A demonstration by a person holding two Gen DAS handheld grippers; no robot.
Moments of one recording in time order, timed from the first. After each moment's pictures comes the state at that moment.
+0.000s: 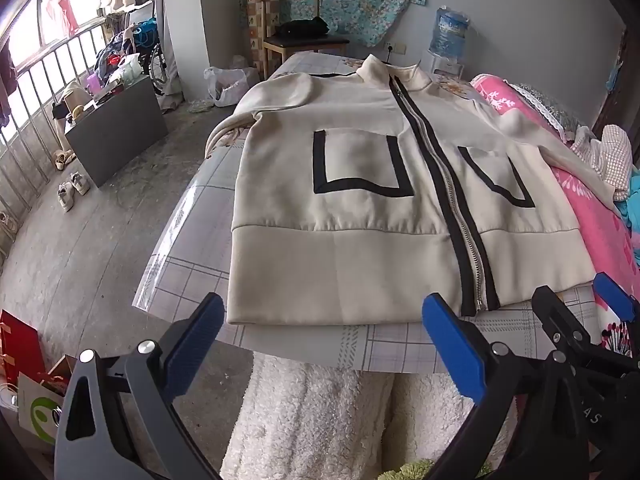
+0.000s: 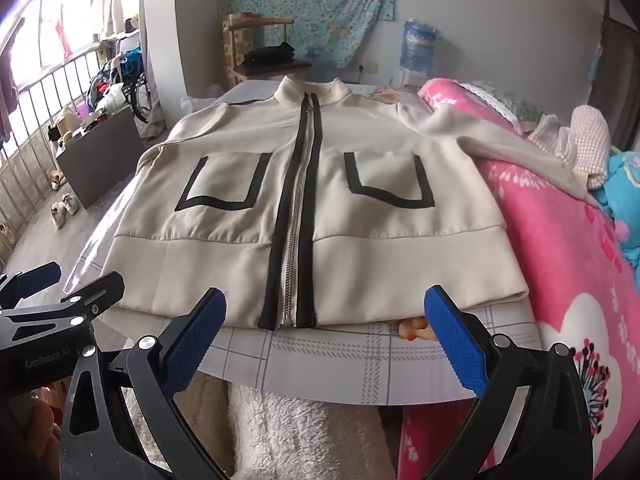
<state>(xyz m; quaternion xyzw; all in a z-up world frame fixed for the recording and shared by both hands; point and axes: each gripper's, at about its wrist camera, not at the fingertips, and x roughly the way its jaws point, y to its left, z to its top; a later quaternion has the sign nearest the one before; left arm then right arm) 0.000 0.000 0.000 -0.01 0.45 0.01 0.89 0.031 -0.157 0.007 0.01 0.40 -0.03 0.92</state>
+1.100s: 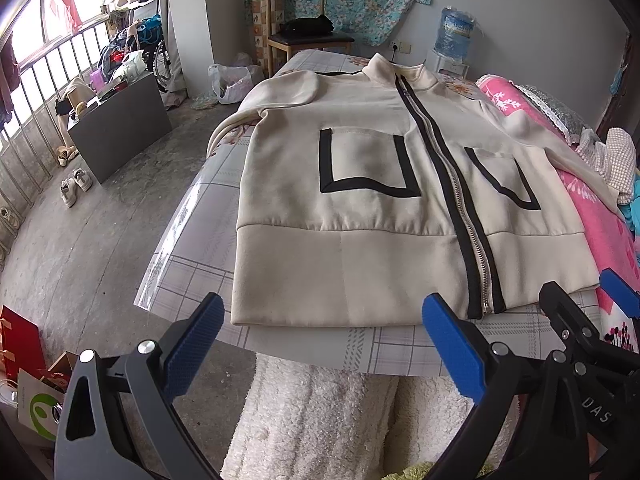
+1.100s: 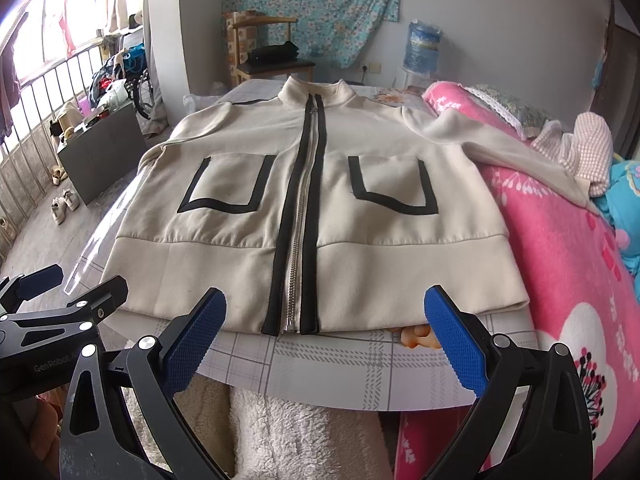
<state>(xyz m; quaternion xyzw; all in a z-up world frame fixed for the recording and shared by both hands) 0.000 0.001 -0.001 -0.02 0.46 0.01 0.89 0.037 -0.156 0.012 0.00 0.40 -0.03 0.92</state>
